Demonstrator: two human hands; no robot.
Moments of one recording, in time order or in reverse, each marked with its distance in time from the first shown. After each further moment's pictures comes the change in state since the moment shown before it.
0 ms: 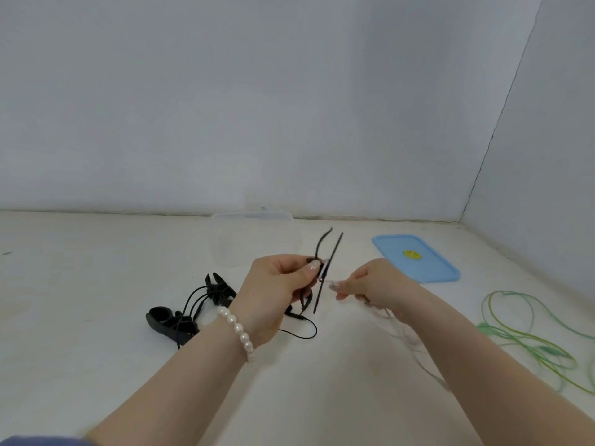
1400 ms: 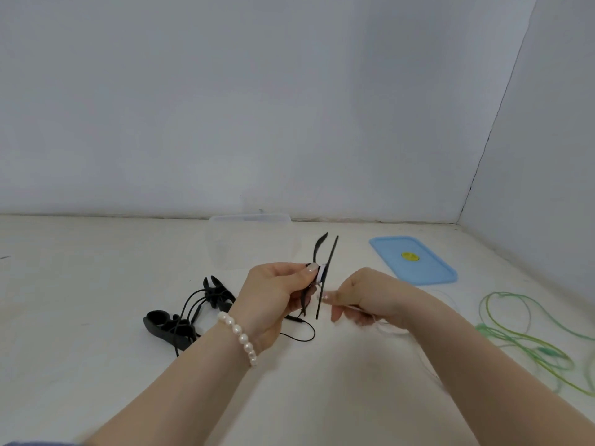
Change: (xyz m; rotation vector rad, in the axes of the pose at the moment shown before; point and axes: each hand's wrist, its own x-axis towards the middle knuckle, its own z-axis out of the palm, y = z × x) left_hand 0.001 -0.004 0.001 -0.054 0.017 -0.072; right_hand -0.007 -0.008 0.004 -0.065 -0.228 0.009
